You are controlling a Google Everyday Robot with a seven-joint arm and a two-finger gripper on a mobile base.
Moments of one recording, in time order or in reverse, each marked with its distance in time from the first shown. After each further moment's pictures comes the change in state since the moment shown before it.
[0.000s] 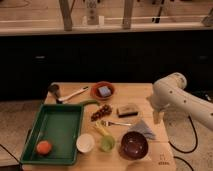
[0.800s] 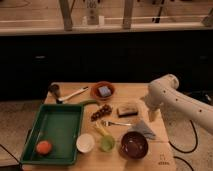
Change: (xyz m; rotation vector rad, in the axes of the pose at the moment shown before) arm -0.012 -0.020 0.033 0.006 -0.046 -0.087
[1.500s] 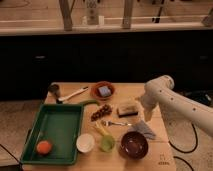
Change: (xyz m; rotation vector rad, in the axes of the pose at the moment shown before) arm -0.021 -0.012 0.019 0.002 -0.062 -0.059
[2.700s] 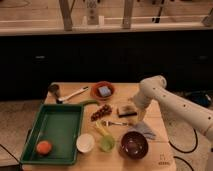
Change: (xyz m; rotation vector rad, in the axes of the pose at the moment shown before) arm -0.032 -0.019 0.031 -0.029 -0.106 -0.044
